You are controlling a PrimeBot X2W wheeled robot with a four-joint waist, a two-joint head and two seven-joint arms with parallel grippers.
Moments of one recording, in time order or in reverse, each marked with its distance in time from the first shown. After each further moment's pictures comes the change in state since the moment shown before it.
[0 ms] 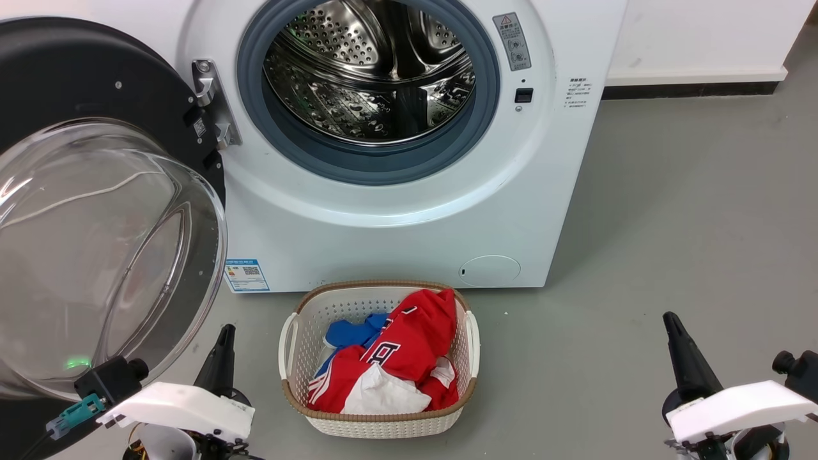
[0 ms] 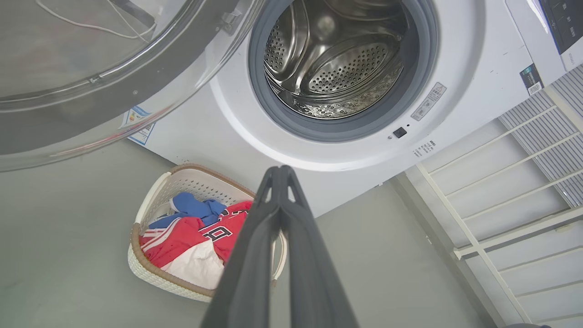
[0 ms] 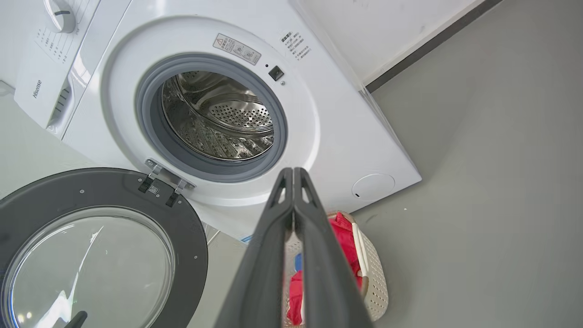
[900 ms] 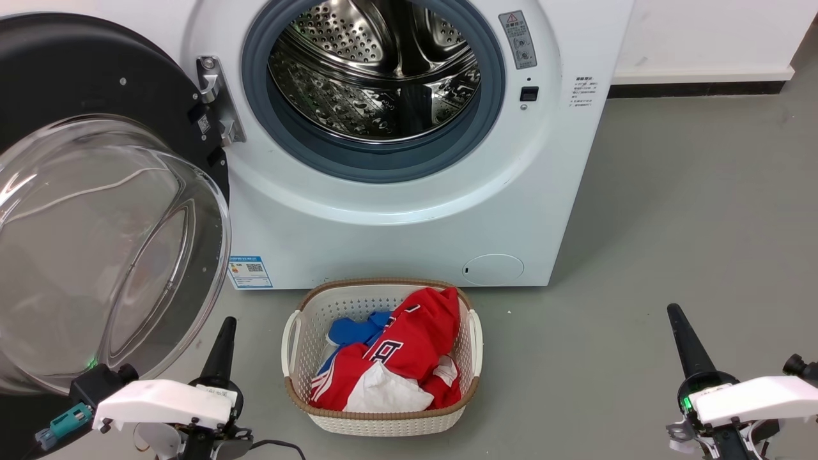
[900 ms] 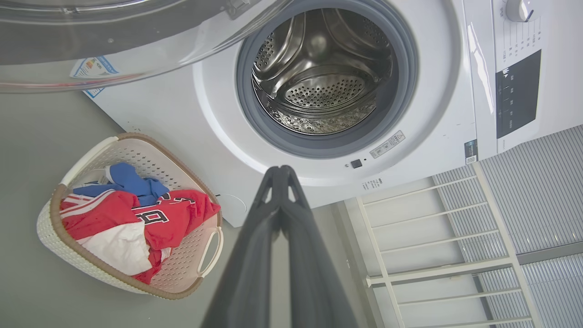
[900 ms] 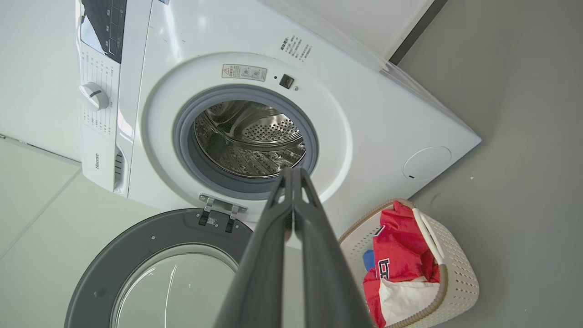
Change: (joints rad) left arm -0.024 -0.071 0.092 0.037 -0.264 -0.070 0.057; right arm -0.039 0.000 -0.018 0.053 0.343 0.000 0.026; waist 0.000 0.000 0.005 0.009
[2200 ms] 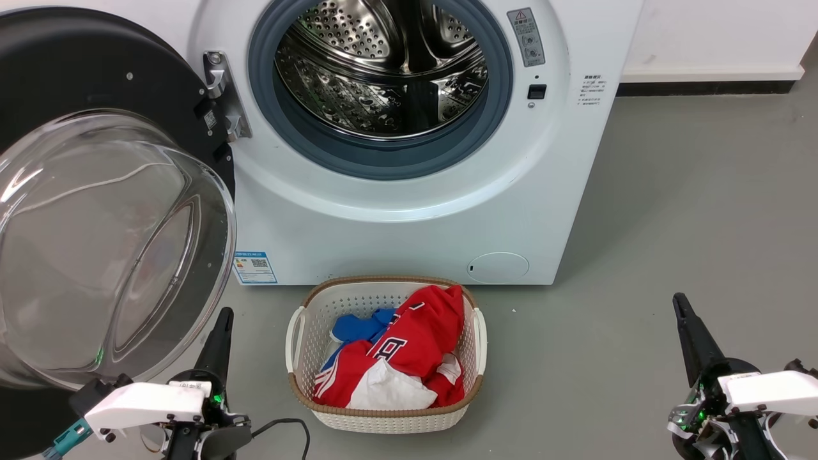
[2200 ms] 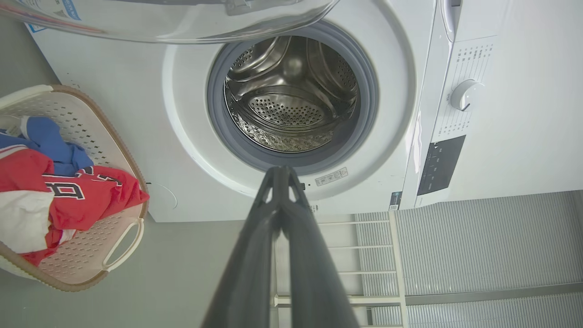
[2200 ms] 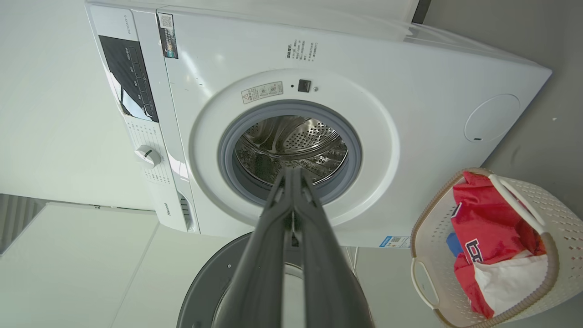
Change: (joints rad) left arm -0.025 -0.076 0.099 0.040 -0.272 -0.075 0.062; right arm -0.045 0.000 -0.019 0.056 0.359 0.000 0.030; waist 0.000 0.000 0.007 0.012
